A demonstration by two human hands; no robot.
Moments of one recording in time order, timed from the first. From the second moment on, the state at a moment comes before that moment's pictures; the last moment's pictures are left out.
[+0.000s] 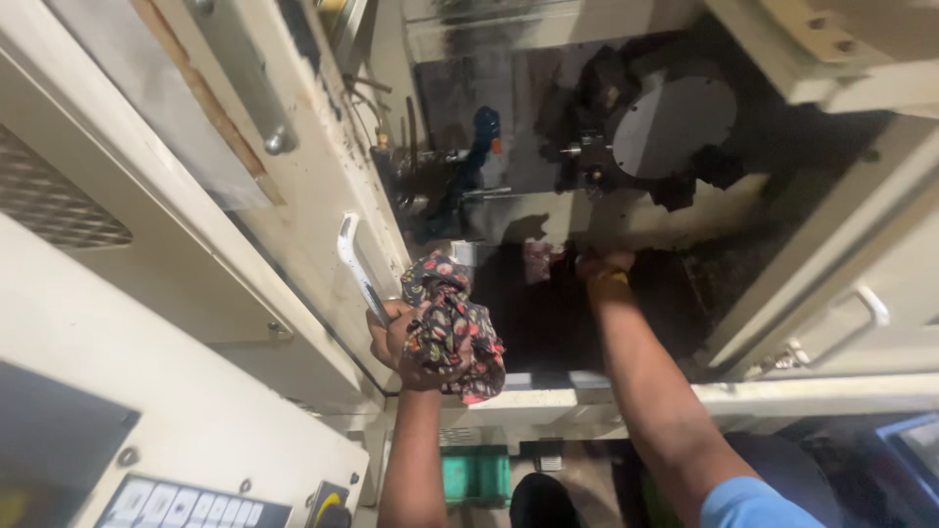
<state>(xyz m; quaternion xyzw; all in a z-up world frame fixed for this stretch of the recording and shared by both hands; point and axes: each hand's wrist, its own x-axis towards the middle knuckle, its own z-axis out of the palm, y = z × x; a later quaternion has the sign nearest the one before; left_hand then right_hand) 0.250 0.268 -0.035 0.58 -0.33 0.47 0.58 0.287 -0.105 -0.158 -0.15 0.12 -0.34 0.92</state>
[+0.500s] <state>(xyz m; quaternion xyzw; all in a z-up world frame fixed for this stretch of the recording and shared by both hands) 0.218 0.239 -0.044 0.52 -0.30 0.33 0.73 0.065 0.215 -0.221 -0.61 0.05 -0.16 0.77</state>
